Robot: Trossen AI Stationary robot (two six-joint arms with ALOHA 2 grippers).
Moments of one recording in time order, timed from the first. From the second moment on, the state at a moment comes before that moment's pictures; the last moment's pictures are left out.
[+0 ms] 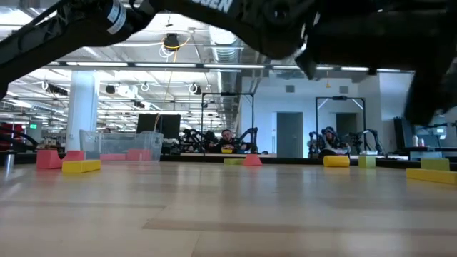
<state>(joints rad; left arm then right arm) -0.17 2.72 2.36 0.14 0.35 -0.49 0.13 0.73 0.97 -0.82 0.13 0.88</state>
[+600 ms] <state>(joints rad) -0.16 2.34 2.36 -1.11 0.00 -0.21 0.11 0.69 0.97 -0.82 0.19 0.75</state>
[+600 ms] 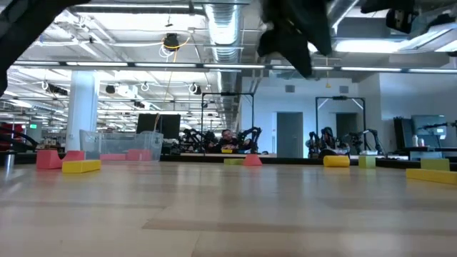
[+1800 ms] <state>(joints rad) 0.06 0.93 0.91 -0.40 -0.09 -0.14 -0.09 1.11 0.97 -1.13 0.07 0.92</state>
